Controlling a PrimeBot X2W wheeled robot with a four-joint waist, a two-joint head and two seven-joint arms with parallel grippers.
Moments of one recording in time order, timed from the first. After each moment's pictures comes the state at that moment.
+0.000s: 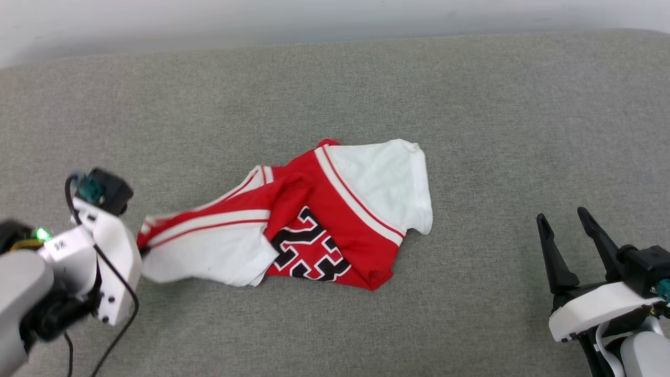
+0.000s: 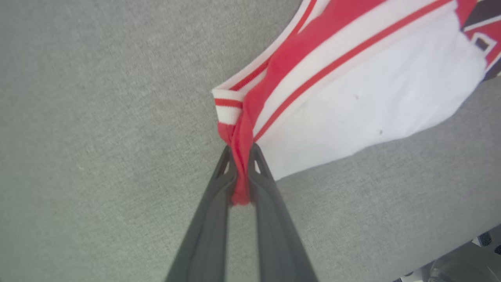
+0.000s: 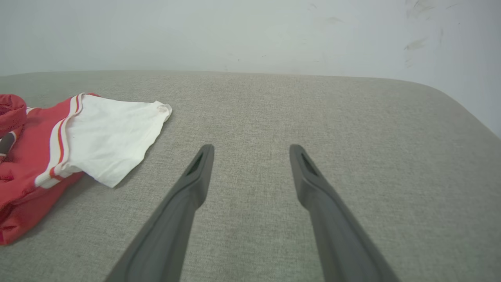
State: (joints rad) left arm -0.82 1.06 -1.15 0.06 -1.11 0.10 0.47; right arm -0.14 -0.22 0.03 0.20 0.22 0.13 -0.19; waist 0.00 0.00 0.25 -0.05
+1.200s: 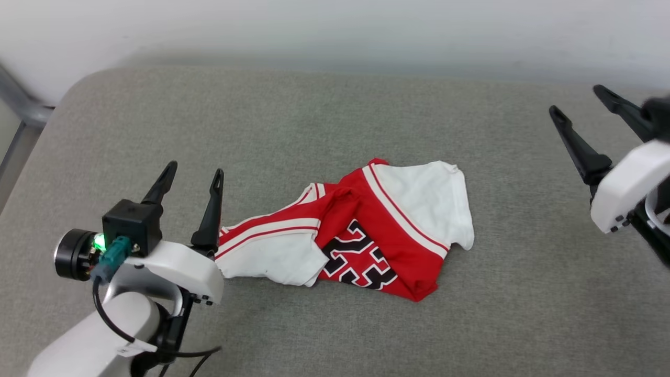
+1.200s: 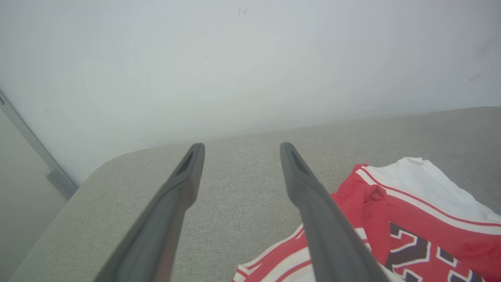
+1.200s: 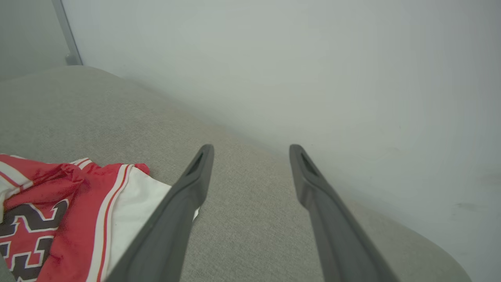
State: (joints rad) left arm -0.51 0.74 -0.85 -0.01 -0.84 0.48 -0.26; right arm -0.53 -0.53 0.25 0.10 0.42 0.13 0.21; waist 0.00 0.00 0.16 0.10
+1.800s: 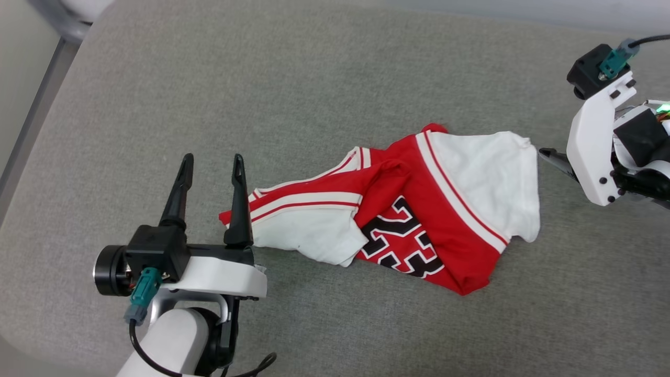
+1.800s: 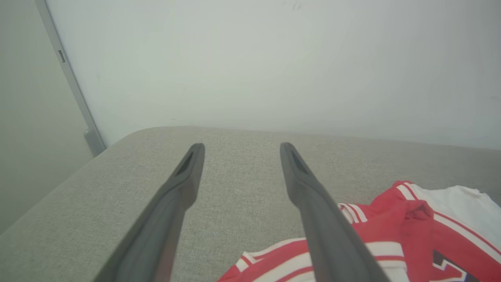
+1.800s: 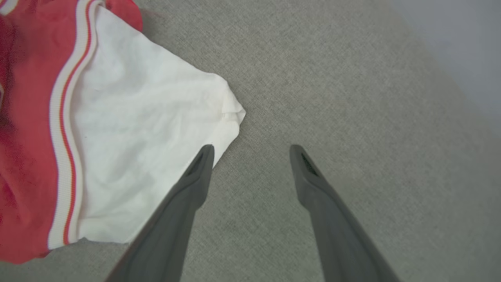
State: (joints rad) left arm -0.28 0.33 -0.43 -0.05 -0.43 0.39 -0.26; right arm -0.97 -0.67 0.79 0.38 0.76 0.13 0.77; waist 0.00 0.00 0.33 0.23
